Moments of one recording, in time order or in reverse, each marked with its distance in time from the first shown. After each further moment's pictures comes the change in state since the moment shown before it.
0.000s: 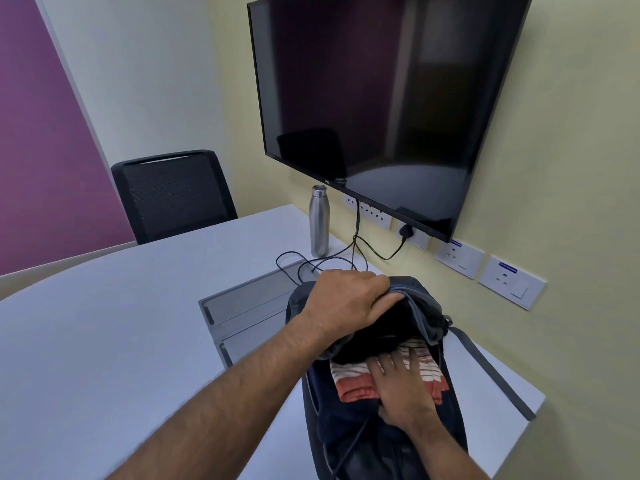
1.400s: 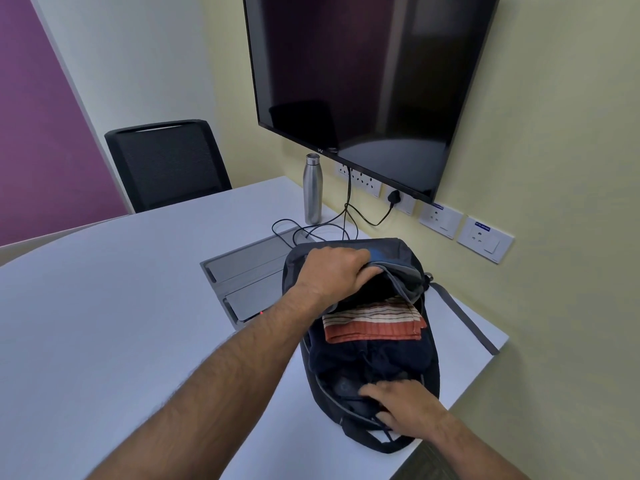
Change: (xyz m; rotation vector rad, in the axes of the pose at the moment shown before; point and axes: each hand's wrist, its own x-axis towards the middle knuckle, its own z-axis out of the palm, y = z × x) left_hand -0.037 0.036 -0.029 0.037 -0.420 -0.216; right_hand -0.124 -0.013 0.026 0.177 -0.145 -0.332
